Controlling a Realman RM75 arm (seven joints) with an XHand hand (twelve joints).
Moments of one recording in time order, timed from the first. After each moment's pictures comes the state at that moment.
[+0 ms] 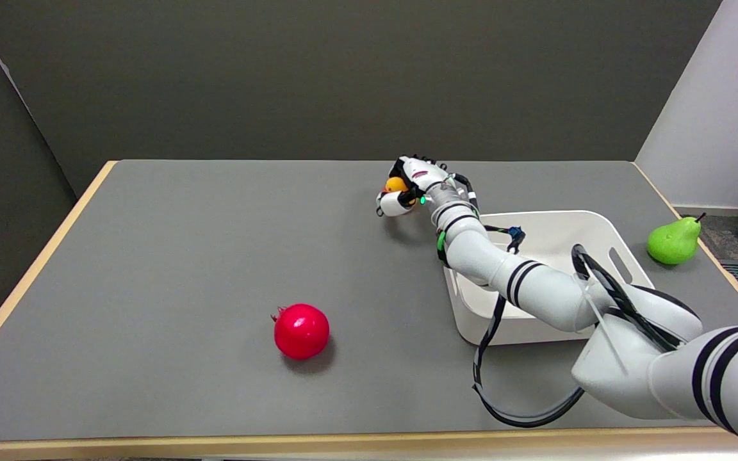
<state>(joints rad) 0.80 -1.35 -2.35 0.48 1.58 0.41 -0.32</state>
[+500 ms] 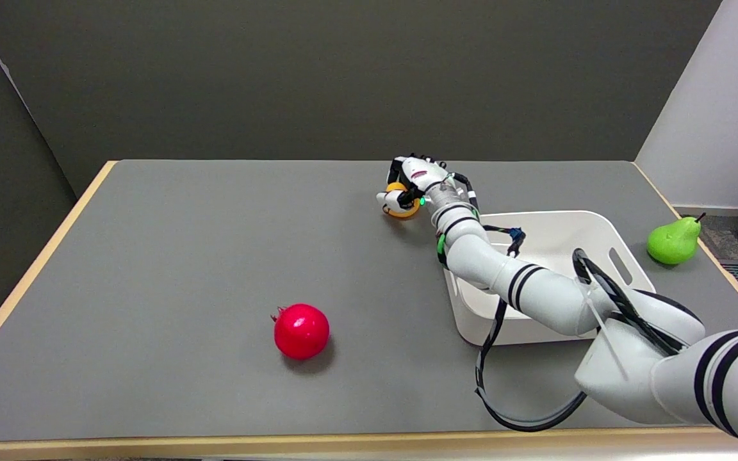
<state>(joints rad) 0.78 -1.34 -2.34 0.51 1.55 0.43 -0.32</state>
